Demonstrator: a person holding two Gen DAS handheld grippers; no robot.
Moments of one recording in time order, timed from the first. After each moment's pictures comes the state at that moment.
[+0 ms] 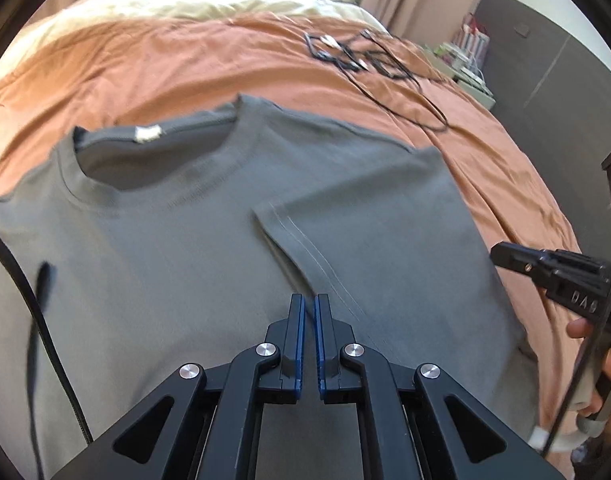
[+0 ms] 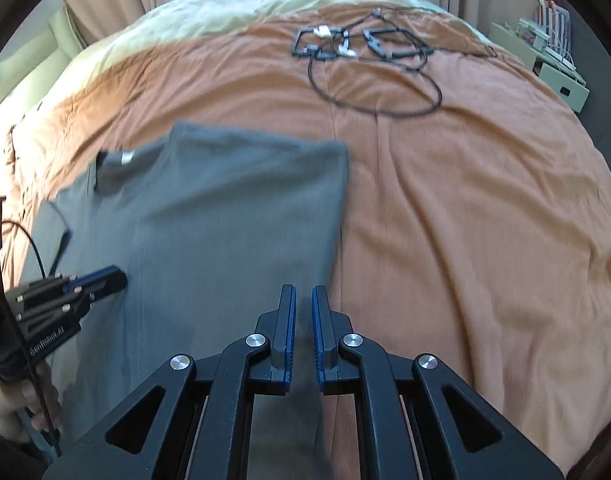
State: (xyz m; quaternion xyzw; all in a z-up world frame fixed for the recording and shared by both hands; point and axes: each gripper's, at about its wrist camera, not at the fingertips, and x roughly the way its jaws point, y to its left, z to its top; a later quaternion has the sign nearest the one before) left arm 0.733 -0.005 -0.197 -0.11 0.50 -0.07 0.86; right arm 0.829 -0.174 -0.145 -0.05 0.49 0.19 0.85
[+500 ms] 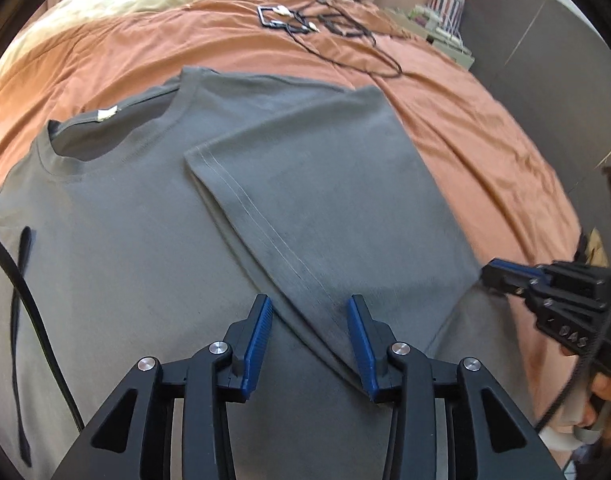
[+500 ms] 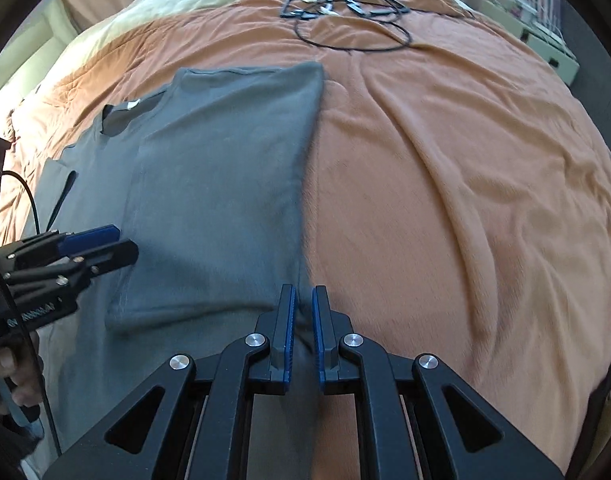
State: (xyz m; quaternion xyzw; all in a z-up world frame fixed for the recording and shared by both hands) left arm 0.701 -0.059 -0.197 -0.06 0.53 -0.09 0.84; right arm 0.767 -0.209 -0.147 -0.05 0.52 0.18 0.83
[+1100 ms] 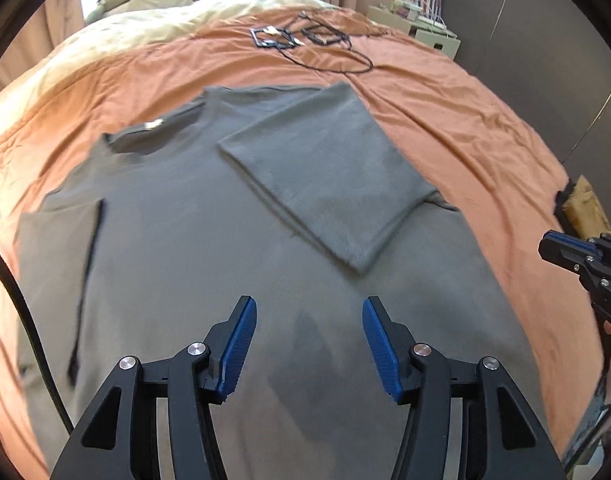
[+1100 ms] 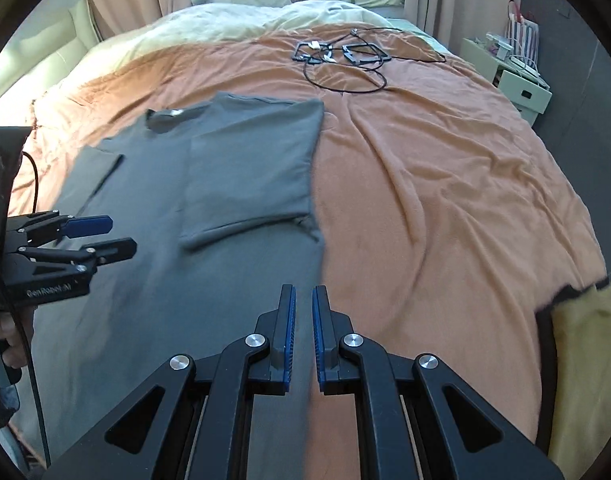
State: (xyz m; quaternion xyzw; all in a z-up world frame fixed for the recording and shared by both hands) left arm 0.598 -0.054 -0.133 0.00 0.52 -0.08 0.85; right arm 0.616 -0.250 -0.066 -0.07 0.45 0.17 0.87
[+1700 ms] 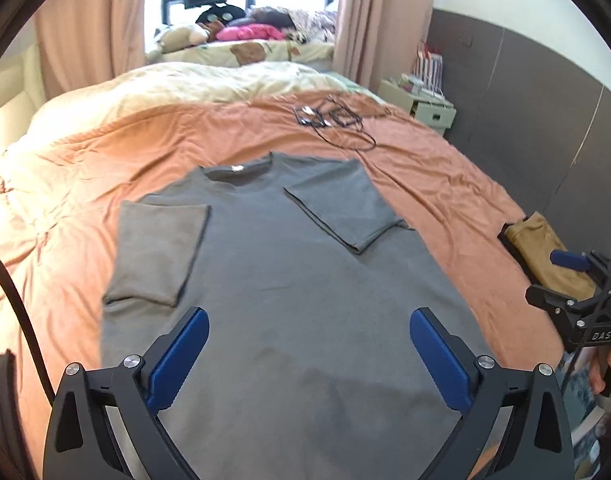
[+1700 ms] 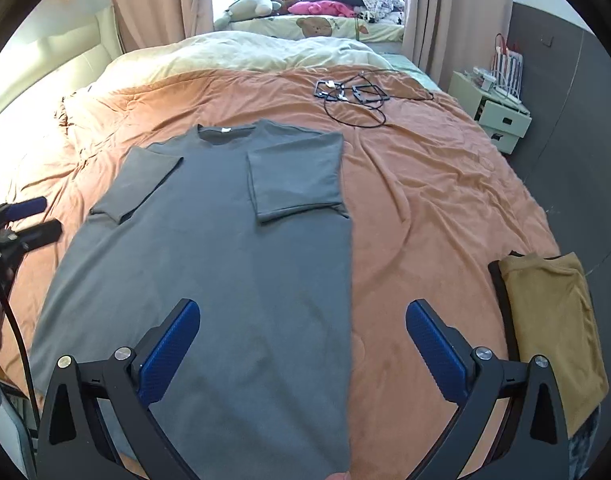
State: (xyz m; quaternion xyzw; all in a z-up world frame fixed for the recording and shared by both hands) left arm 0.432 0.012 -0.011 -0.04 0.41 -0.05 0.91; right arm 0.453 -0.250 0.024 -0.09 0.41 0.17 0.89
